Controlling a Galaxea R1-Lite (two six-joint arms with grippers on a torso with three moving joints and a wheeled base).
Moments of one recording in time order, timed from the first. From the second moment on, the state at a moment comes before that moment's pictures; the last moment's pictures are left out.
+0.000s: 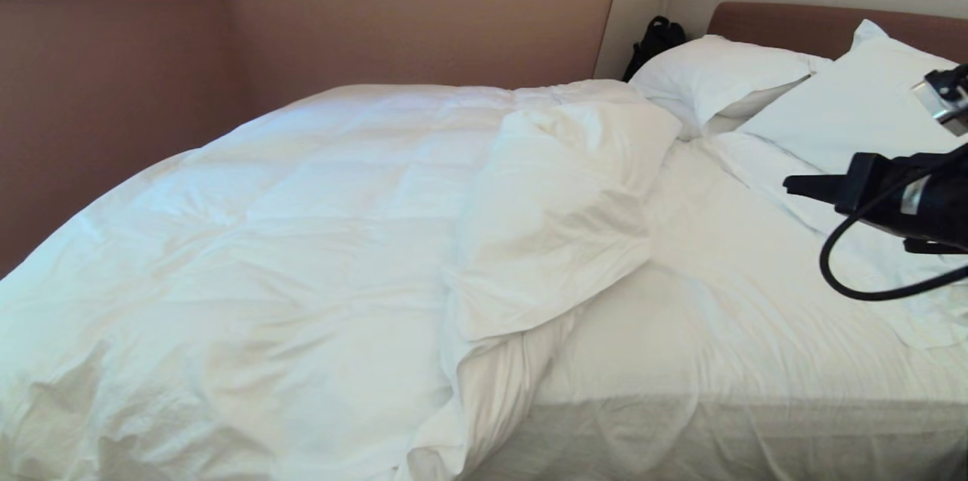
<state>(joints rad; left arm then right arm) 0.01 0.00 0.00 0.00 -0.01 -0.02 0.01 1.43 -0.99 -0.17 0.27 0.29</state>
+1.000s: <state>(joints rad) 0.01 0.00 0.00 0.00 -0.01 -0.02 0.03 2.09 -1.54 -0.13 0.26 0.38</state>
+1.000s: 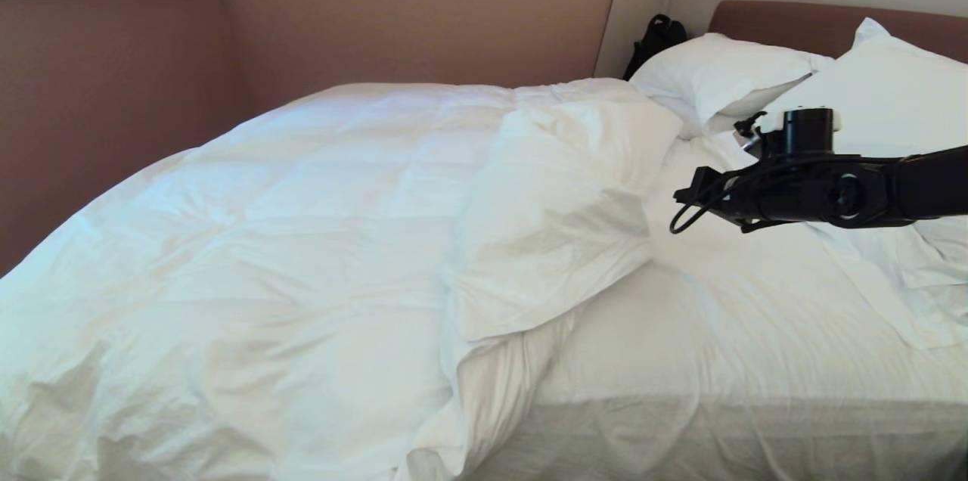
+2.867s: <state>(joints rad) 0.01 0.00 0.00 0.00 -0.01 -0.02 0.00 2.33 -1.67 -0.20 0.40 0.22</state>
